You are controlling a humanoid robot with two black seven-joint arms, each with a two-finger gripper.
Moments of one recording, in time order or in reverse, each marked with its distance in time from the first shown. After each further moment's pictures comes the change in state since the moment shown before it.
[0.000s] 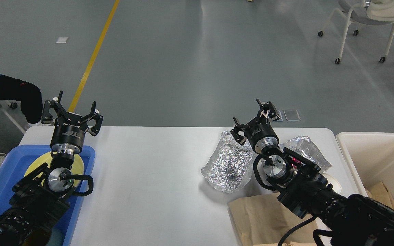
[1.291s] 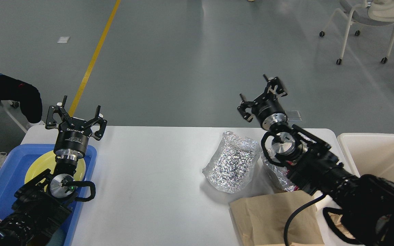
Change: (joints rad) left arm 0.020 -0.005 0.007 -0.013 -0.002 -0.035 -0.001; right arm 0.235 -0.193 -0.093 0.005 0.000 -0.016 -0.011
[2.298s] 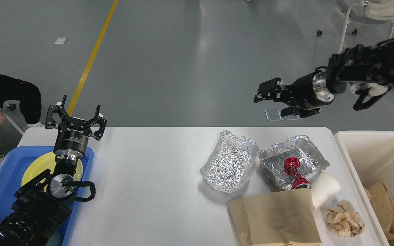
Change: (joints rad) left arm 0.000 0.001 0.000 0.000 0.000 0.000 0.000; right arm 0.965 -0.071 -1.927 0.755 -0.059 0.355 -0.008
